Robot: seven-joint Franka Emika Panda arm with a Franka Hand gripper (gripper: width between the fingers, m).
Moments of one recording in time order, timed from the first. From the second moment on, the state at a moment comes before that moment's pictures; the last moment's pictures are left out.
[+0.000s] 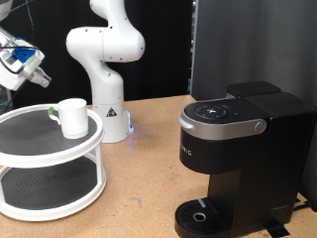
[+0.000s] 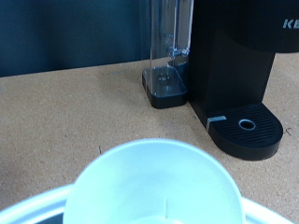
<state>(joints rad) -0.35 -0.39 -0.64 -2.52 0.44 1.62 -1.56</state>
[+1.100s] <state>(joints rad) -0.35 -0.30 -0.69 -2.58 0.54 1.72 -1.67</state>
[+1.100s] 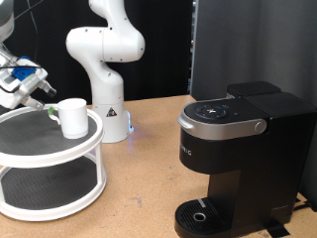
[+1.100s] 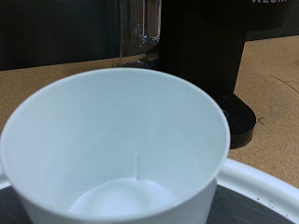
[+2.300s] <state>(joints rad) -0.35 -0.23 -0.69 -2.63 0.59 1.77 -1.74</state>
